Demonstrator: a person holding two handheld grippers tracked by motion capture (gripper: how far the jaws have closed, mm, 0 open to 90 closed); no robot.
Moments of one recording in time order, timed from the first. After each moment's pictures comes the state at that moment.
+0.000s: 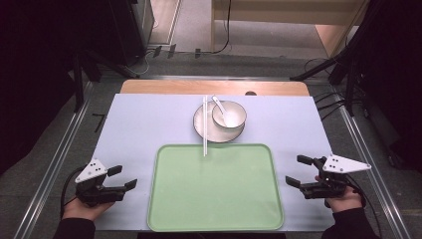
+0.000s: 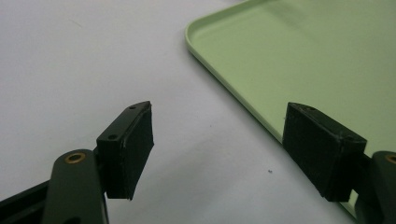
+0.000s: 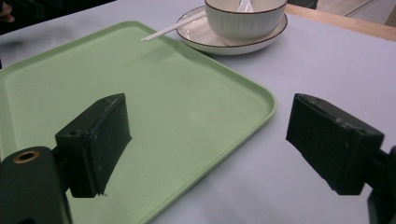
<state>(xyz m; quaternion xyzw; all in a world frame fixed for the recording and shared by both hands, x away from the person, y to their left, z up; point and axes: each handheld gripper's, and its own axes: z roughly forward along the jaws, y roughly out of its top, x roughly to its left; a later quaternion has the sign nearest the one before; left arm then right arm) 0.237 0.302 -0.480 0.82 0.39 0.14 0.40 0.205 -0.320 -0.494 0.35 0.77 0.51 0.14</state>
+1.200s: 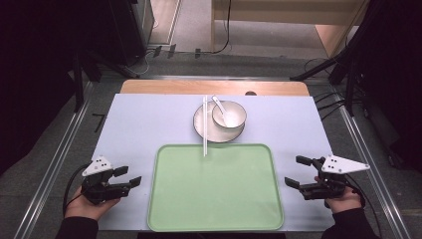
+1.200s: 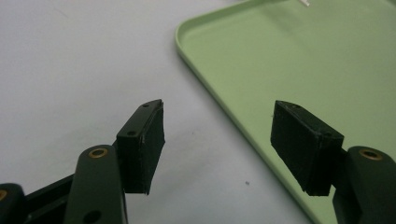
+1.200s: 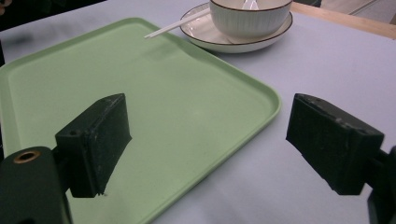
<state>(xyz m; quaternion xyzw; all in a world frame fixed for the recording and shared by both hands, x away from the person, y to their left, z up) 0.241 0.283 -0.468 0.81 0.42 0.11 0.38 0.204 -0.317 -0.494 0.35 0.78 0.51 0.14</state>
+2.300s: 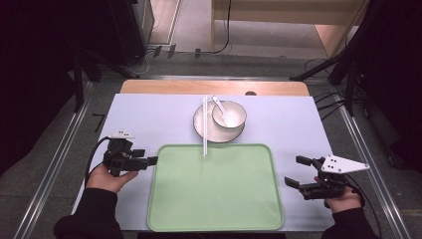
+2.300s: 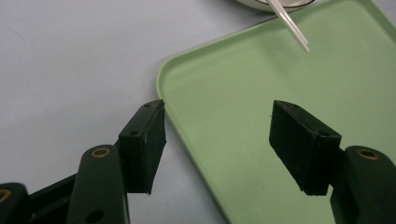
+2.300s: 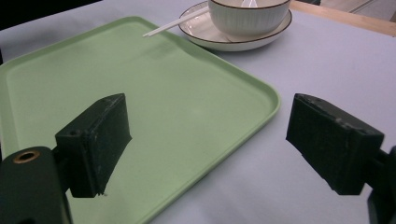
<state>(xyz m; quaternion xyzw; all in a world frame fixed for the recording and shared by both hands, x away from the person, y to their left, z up) 0.304 0.233 -0.444 0.82 0.46 0.05 0.34 0.205 -0.318 -0.495 0.35 0.77 0.51 0.14</state>
